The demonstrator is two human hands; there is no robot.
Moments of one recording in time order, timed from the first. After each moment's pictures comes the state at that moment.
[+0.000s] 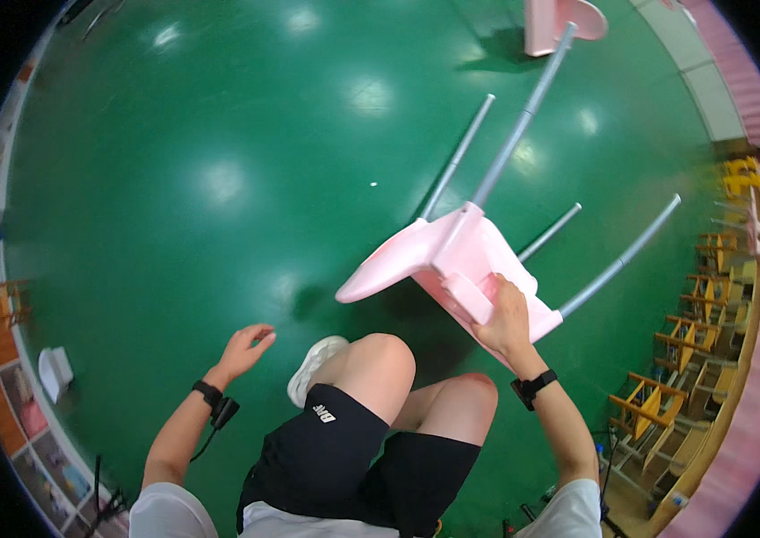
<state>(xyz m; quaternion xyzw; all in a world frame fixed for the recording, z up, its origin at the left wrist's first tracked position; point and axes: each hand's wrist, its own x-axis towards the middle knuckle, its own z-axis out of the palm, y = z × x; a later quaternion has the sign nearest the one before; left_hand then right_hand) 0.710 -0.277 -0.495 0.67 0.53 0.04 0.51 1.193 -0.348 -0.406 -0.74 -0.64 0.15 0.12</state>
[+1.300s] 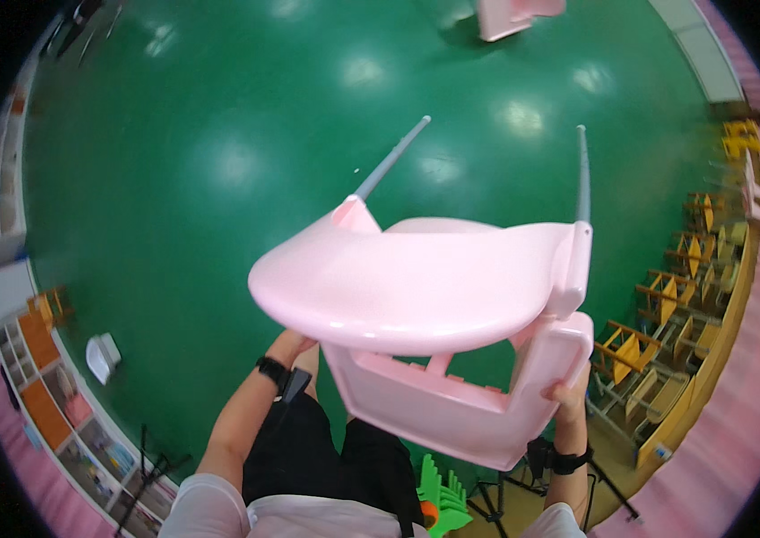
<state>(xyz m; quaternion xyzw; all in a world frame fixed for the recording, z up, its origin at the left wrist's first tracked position) 0.816 -0.282 -0.269 0.15 0.44 0.18 0.87 1.185 -0.437 -0.028 -0.73 -0.21 0.46 0.46</state>
